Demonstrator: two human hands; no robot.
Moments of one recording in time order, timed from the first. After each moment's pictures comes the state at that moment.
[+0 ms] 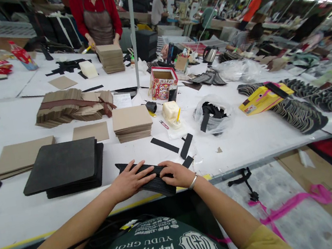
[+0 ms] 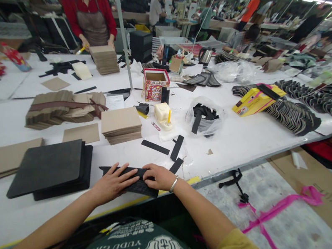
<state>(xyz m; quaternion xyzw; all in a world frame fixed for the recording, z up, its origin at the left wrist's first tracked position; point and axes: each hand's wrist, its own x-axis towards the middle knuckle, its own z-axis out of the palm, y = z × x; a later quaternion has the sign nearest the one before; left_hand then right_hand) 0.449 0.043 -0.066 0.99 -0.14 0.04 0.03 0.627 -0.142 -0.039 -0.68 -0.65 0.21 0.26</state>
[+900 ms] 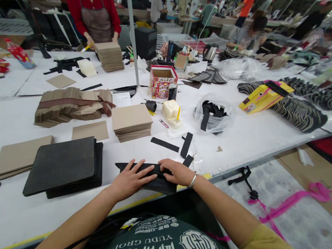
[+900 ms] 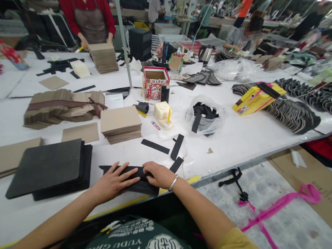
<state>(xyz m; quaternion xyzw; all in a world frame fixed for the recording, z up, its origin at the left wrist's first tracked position) 0.451 0.046 -0.066 0.99 -0.15 0.05 0.01 0.627 -0.138 -0.038 -0.69 -0.63 0.21 0.29</state>
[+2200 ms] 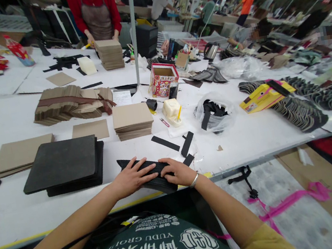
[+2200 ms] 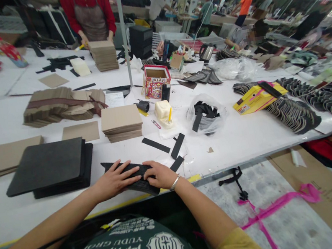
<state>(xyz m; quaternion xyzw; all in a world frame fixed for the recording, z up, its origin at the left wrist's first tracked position) 0.453 0.046 -0.064 0.99 -0.15 0.03 0.04 0.626 -0.139 -0.037 -0.68 -0.65 0.22 0.26</state>
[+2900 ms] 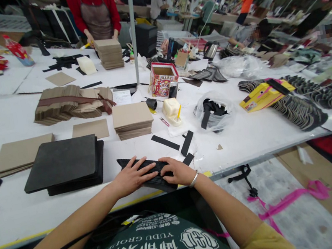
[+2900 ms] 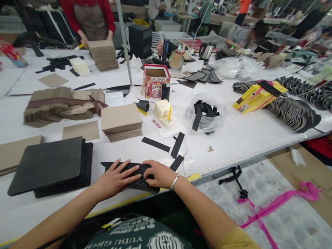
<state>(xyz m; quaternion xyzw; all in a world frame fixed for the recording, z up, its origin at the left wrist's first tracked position) 0.451 0.047 -0.066 0.99 -0.16 0.04 0.03 0.623 -0.139 -0.039 -0.69 -0.64 0.21 0.25</state>
